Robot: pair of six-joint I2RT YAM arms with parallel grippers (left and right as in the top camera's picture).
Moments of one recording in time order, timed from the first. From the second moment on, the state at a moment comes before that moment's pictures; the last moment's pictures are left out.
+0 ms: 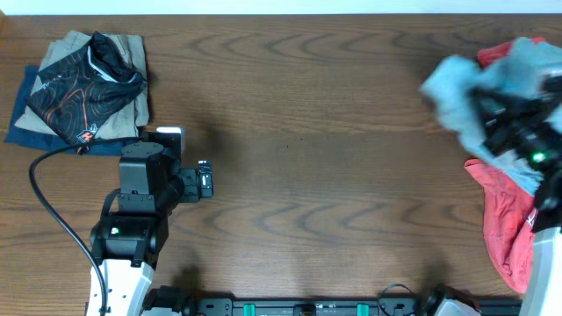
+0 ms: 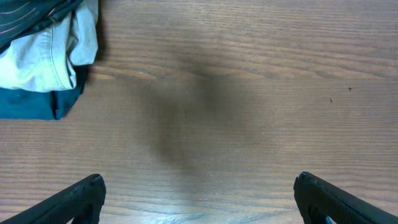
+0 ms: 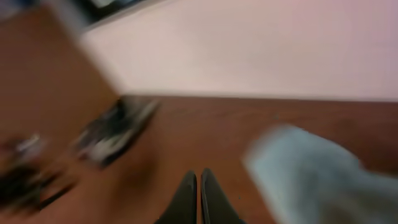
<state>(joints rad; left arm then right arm) -0.07 0.90 0.75 -0.66 0.02 -0.07 -0.40 1.08 1.09 -0.50 -1.09 0.04</state>
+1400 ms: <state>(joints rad) -0.07 0.91 0.75 -0.66 0.04 -0.07 0.05 1.90 1.10 -0.47 0.12 0.07</state>
